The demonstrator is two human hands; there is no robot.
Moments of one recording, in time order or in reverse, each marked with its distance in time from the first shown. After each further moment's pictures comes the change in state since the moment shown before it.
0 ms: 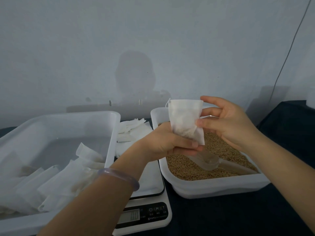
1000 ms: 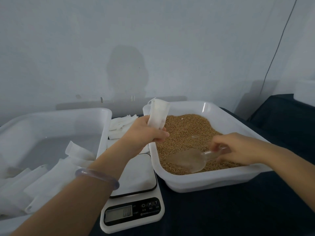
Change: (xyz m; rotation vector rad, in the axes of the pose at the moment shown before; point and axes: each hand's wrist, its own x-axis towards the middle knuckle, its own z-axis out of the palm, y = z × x) left_hand -0.006 -0.005 -0.020 0.207 0.488 -0.035; right_hand -0.031 0.039 -0.068 -1.178 -0.496 0.249
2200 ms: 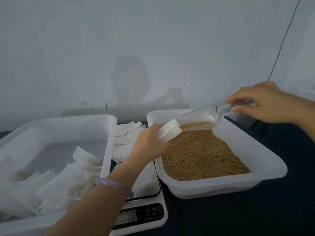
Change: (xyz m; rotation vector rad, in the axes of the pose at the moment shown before) left_hand 0.009 -0.018 0.005 0.759 0.187 0.233; right_hand -0.016 -0.009 -0.109 -0.252 0.534 -0.096
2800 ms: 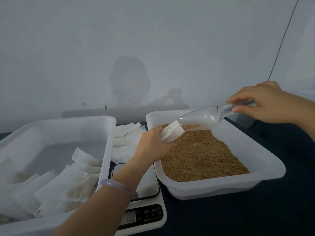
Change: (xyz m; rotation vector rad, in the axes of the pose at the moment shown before) left_hand 0.001 0.008 0.008 -0.067 0.010 -0.035; right_hand -0.002 0.004 -0.003 -0.030 0.014 0.022
